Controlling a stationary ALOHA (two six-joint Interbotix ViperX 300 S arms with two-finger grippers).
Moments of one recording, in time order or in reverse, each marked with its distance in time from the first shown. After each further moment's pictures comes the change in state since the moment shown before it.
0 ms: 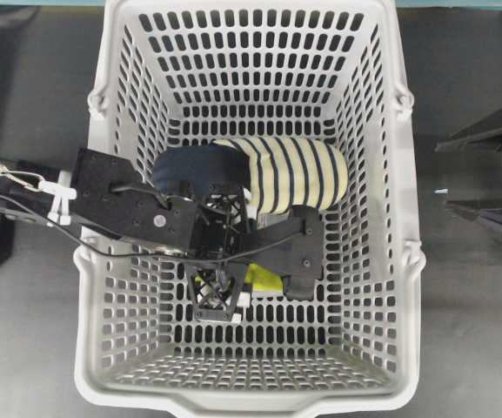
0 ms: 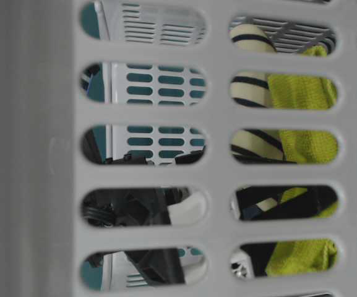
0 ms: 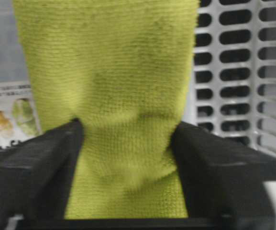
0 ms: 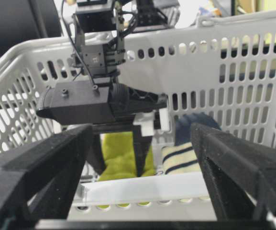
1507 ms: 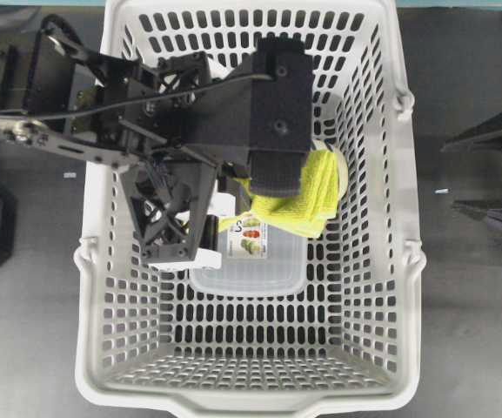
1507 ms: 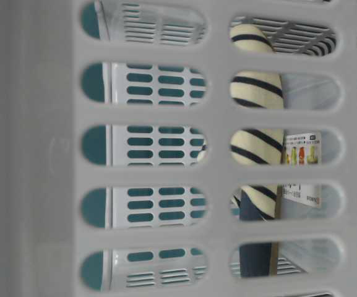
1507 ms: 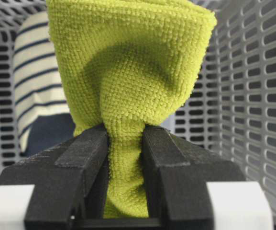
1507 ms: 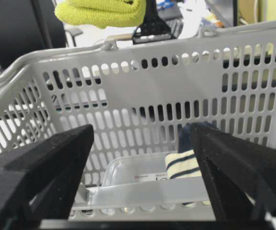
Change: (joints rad) left arm 0.057 -0.215 -0.488 0.000 0.374 0.018; right arm 0.006 -0.020 0.017 0.000 -0.035 0.006
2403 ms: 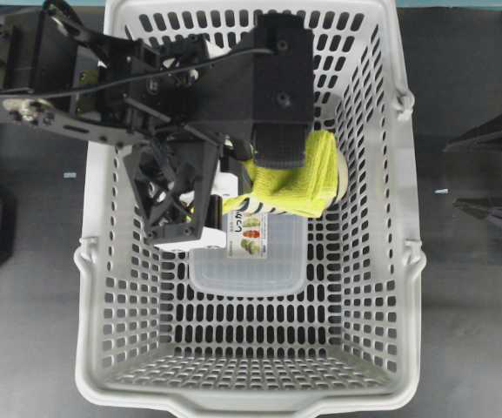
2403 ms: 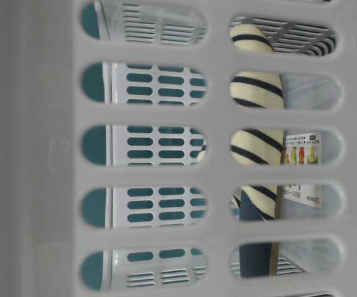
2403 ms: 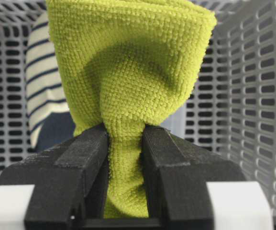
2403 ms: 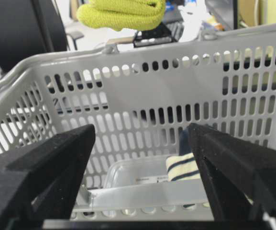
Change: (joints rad) left arm 0.031 0.002 0.002 0.000 0.002 -0.002; right arm 0.002 -0.014 0.000 0.000 0.000 0.003
